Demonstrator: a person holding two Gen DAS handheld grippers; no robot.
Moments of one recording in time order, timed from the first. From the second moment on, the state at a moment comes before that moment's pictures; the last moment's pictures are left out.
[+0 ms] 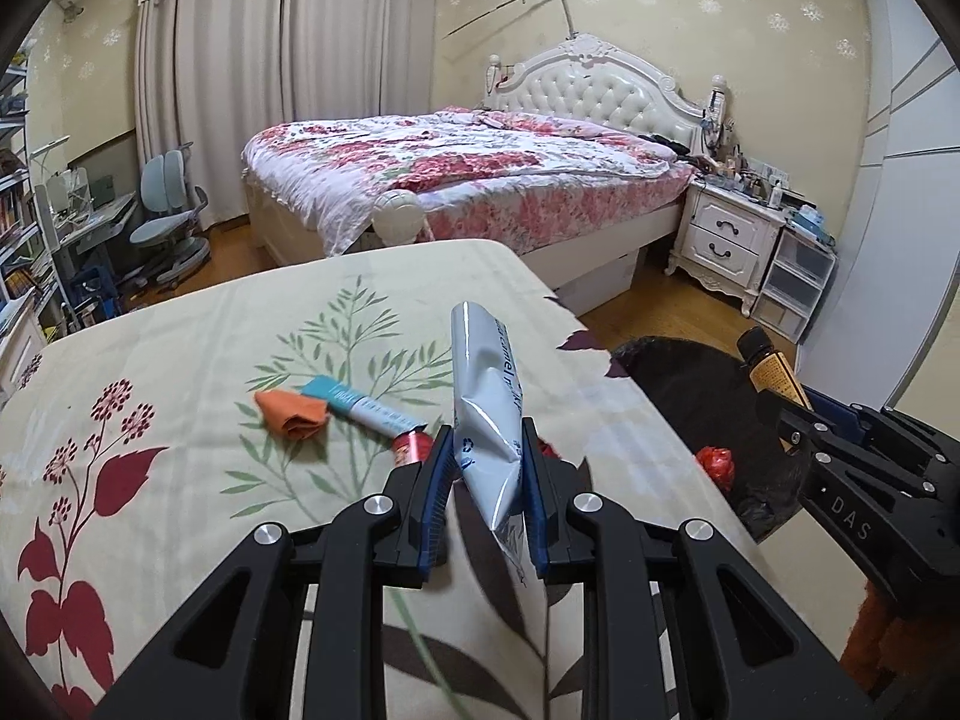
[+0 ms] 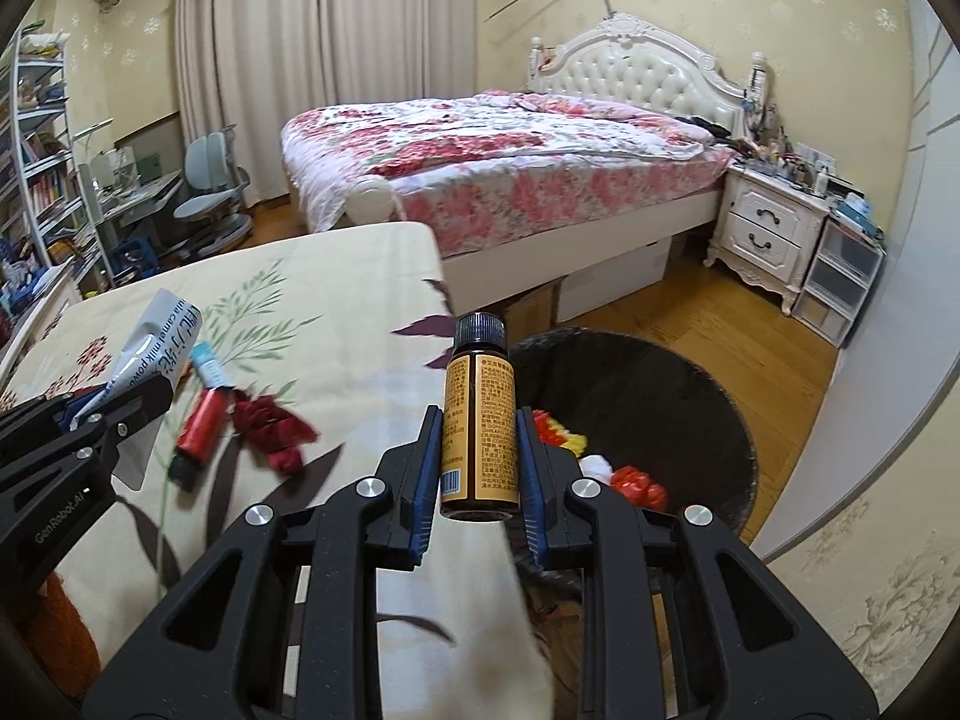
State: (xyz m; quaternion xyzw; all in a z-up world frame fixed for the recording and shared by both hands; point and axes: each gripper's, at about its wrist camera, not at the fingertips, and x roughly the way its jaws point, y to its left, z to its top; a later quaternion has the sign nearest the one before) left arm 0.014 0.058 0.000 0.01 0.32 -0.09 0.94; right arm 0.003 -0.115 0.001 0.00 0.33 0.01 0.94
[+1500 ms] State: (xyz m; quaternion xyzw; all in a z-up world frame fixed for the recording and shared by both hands) left arm 0.110 -0.082 -0.039 0.07 0.34 -0.14 0.93; right arm 0.069 -0.232 -0.043 0.05 0.34 -0.09 0.94
